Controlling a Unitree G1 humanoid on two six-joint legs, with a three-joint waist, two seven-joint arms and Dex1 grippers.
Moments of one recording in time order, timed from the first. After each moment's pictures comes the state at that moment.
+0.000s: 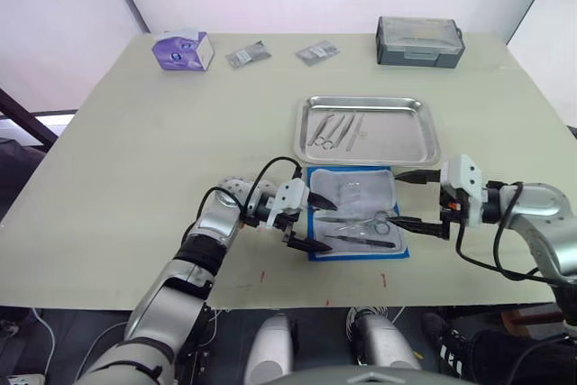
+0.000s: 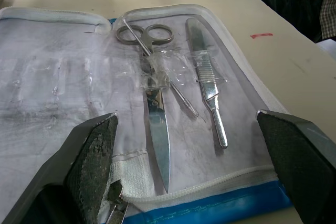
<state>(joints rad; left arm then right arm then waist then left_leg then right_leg) -0.60 0.39 -0.31 0.59 -0.14 -0.20 -1.50 -0.30 -0.74 0.05 -0.18 0.39 0.36 1.10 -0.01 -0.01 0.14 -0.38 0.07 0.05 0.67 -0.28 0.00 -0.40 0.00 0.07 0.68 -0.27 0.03</state>
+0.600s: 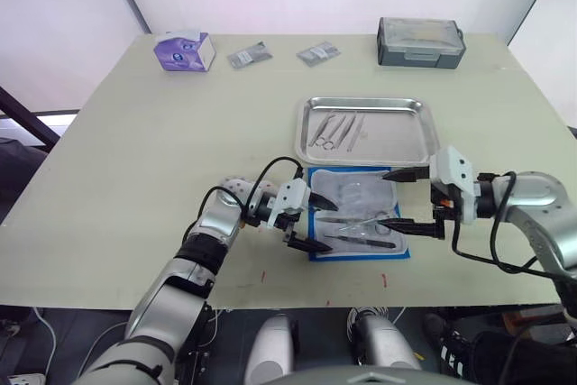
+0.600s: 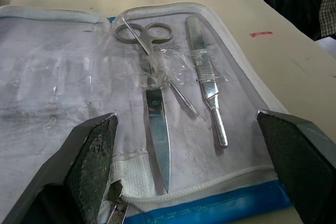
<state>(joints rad) -0.60 0.39 -0.32 0.60 -0.14 -0.21 -1.50 -0.32 -0.78 0.06 -0.32 0.46 0.46 1.16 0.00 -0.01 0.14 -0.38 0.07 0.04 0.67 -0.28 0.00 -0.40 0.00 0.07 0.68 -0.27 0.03</state>
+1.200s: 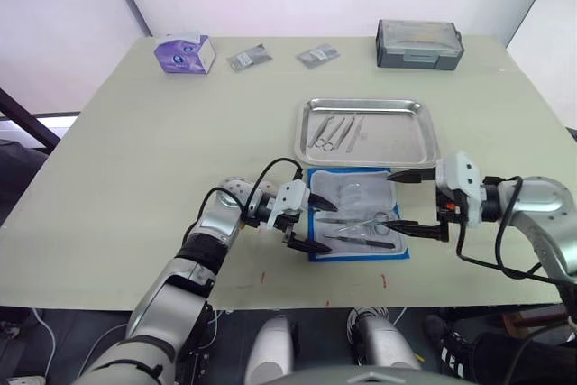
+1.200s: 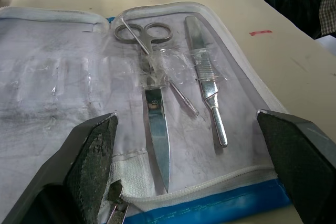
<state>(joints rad) -0.60 0.39 -0.32 0.64 -0.14 -0.24 -1.51 -0.31 -0.77 0.09 -0.28 0.38 0.41 1.11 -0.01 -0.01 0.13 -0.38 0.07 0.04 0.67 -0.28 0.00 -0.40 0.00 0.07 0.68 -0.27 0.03</state>
